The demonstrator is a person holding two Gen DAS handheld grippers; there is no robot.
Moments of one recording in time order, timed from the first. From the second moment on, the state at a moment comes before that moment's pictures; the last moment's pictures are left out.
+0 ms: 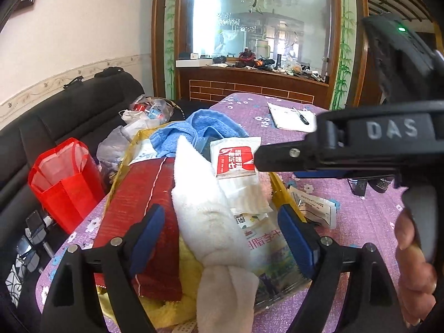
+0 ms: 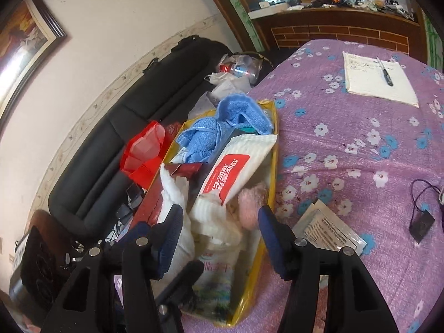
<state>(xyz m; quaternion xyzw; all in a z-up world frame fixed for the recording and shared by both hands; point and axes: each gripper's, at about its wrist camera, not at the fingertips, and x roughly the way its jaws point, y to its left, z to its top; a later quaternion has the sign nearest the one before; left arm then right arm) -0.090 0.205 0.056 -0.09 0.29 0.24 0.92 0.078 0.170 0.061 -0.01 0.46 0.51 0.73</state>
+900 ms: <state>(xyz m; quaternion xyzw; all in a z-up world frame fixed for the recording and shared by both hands) -0.131 0.155 0.059 -0.04 0.26 0.30 0.91 0.028 0.024 0.062 0.01 0.40 0.50 0.77</state>
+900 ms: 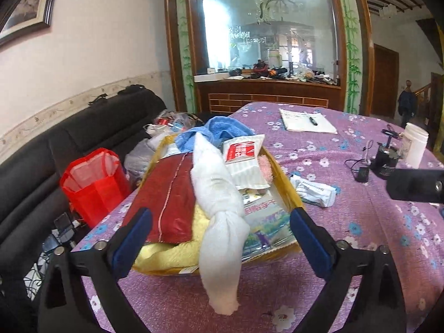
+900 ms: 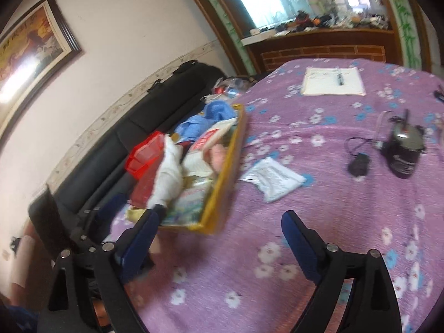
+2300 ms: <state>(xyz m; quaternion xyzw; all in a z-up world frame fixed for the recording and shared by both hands) -0.146 0.186 0.052 -0.02 0.32 0.40 0.86 -0.008 0.040 0.042 -0.11 0.34 0.48 0.80</state>
